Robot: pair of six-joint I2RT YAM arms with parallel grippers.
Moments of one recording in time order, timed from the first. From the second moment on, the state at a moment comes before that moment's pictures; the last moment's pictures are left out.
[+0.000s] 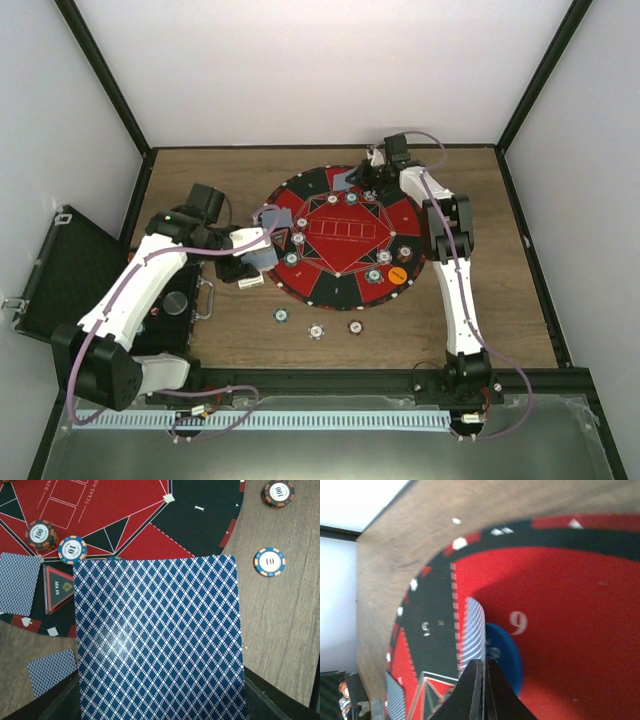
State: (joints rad) left arm -0.30 1.28 1.14 -1.07 0.43 0.95; right arm 0.19 2.59 2.18 -0.39 -0.72 0.55
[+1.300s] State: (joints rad) left arm -0.30 1.26 1.15 -1.09 0.45 0.92; right arm 0.51 1.64 1.24 -0.26 -0.62 0.62
